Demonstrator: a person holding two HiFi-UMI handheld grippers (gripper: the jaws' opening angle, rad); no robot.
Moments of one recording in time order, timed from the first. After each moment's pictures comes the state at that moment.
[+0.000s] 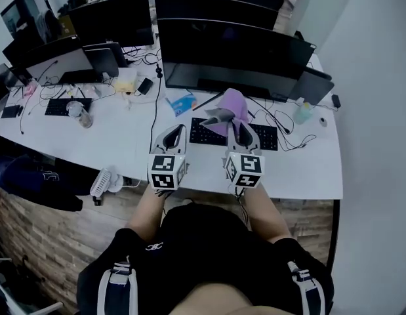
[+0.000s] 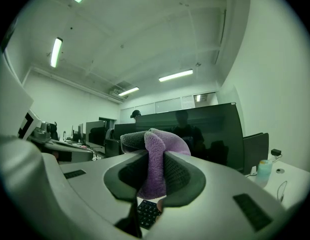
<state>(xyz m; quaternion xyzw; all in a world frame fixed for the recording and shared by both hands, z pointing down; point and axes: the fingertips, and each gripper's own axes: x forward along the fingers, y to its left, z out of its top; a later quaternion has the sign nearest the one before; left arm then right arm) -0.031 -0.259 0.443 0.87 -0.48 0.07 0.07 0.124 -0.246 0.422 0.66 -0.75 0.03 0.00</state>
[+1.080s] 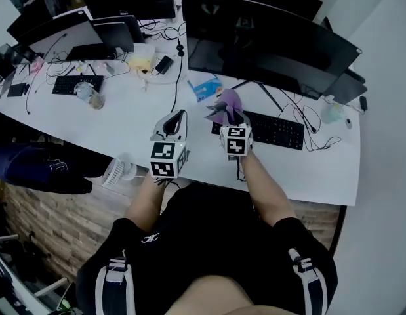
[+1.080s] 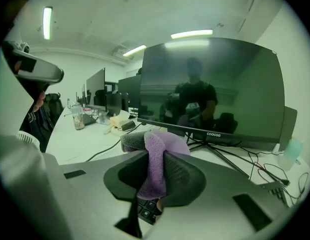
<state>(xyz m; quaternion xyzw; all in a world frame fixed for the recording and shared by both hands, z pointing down) -0.109 -0.343 0.488 0.85 -0.51 0.10 0.10 0.049 -0.393 0.619 0.61 -0.75 0.13 0.20</state>
